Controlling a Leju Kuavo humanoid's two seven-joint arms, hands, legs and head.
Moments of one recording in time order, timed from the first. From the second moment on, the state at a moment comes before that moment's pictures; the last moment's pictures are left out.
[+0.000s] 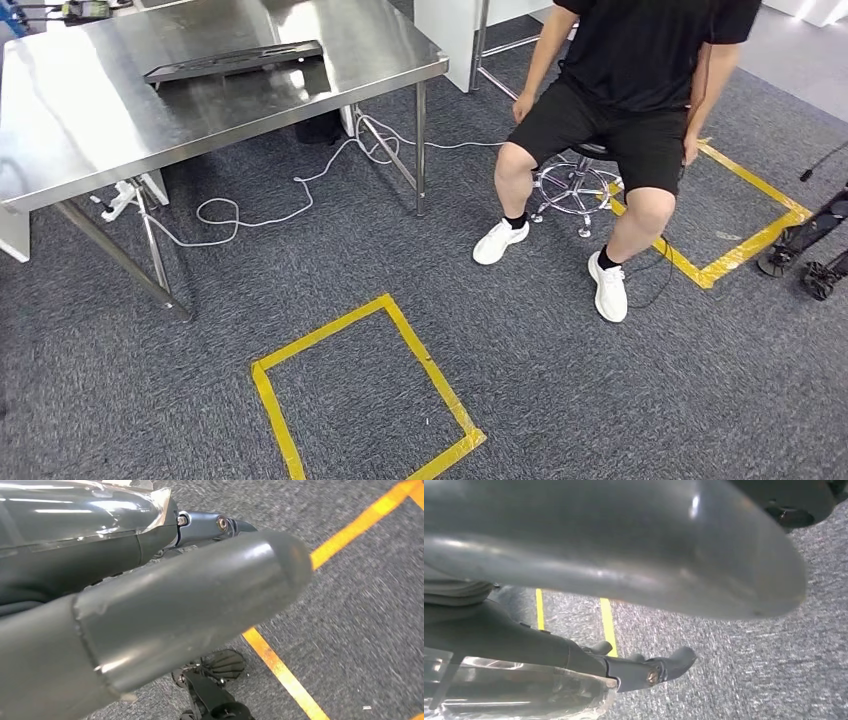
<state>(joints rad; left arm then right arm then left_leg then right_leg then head) -0.07 -0.07 0.76 -0.21 -0.72 0.13 -0.54 -0.05 0.01 -0.17 -0.19 0.45 -0.11 -0.01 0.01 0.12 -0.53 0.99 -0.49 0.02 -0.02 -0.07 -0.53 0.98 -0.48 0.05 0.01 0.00</state>
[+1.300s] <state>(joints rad) -0.05 -0.04 0.82 -0.20 -0.69 0.17 -0.47 -0.05 0.14 -0.10 -0.19 0.61 -0.11 0.12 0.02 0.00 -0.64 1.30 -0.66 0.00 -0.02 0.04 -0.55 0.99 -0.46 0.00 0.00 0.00</state>
